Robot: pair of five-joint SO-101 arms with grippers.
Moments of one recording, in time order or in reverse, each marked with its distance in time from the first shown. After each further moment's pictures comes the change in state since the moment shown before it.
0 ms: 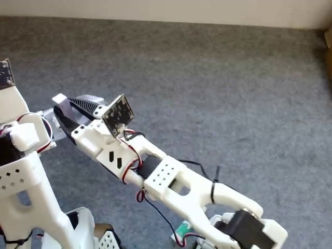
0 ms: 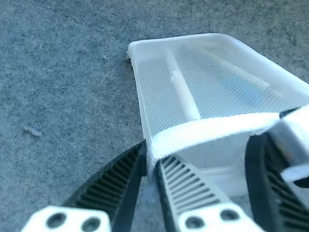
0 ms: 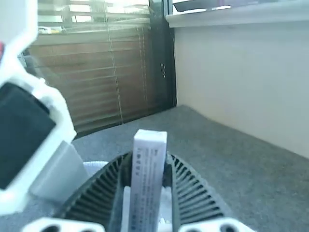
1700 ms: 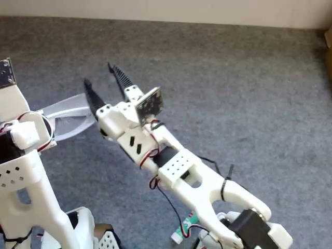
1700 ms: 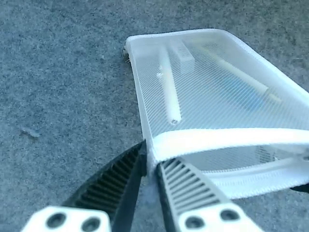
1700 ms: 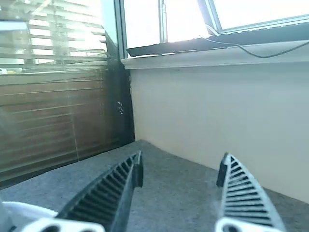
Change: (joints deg) left arm -0.9 0.2 0.0 -0.6 -0.1; right arm 10.5 -5.2 4.4 -6.2 -0.1
